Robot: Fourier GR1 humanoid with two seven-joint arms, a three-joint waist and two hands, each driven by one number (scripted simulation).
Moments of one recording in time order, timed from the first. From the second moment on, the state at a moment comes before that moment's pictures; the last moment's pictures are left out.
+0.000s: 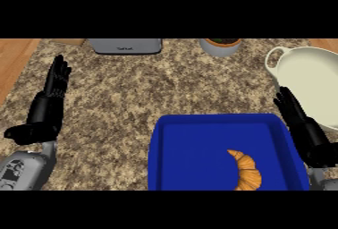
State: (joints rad) left arm -0.24 0.41 -0.16 -1.50 0.16 0.33 -0.19; right arm -0.06 -0.53 0.23 -1.50 -0.38 -0.13 -0.17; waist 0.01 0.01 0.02
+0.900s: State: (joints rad) left arm -0.21 0.41 -0.06 -1.57 0.29 0.30 0.13; right arm -0.11 -0.61 0.10 -1.13 -0.17 0.07 -0.85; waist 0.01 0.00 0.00
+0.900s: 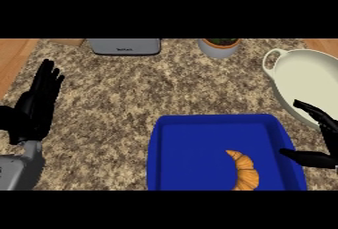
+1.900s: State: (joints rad) left arm -0.19 0.38 -0.05 -1.60 0.26 0.29 0.16; right arm -0.07 -0.86 0.41 -1.72 0.20 0.27 -0.14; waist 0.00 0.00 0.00
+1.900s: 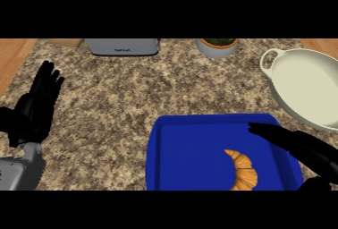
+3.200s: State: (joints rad) left arm -0.18 0.29 0.04 -1.65 0.16 0.21 0.22; right arm 0.01 -0.51 0.43 -1.62 0.64 0.32 -0.01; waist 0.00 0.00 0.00
